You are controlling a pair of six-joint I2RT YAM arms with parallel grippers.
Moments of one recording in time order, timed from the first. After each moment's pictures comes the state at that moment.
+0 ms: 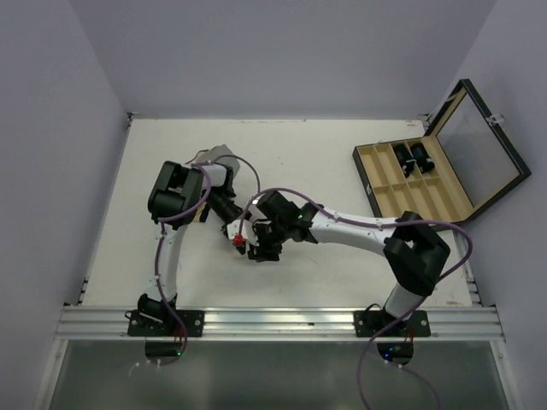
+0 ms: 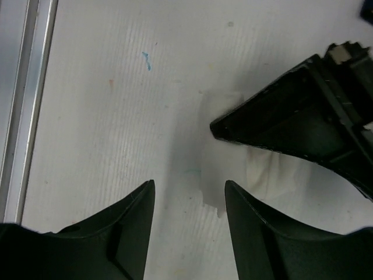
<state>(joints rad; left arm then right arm) -0.31 2.38 1.52 -1.50 0.97 1.14 0.95 1.69 1.15 -0.39 -0.47 -0.66</state>
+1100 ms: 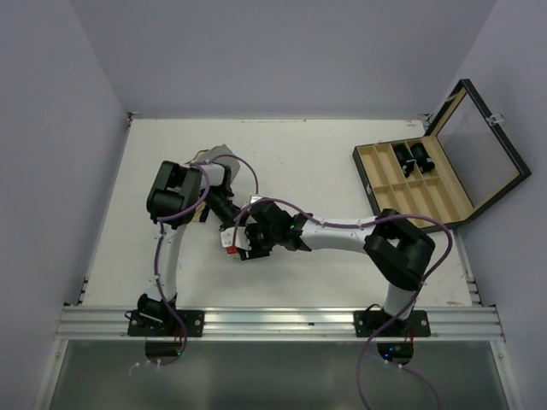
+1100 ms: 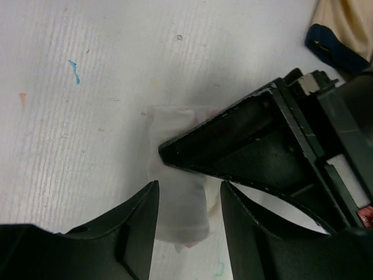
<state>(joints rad) -0.30 2.38 1.52 -1.51 0.96 1.15 1.01 1.80 1.08 -0.08 -0.31 -0.78</state>
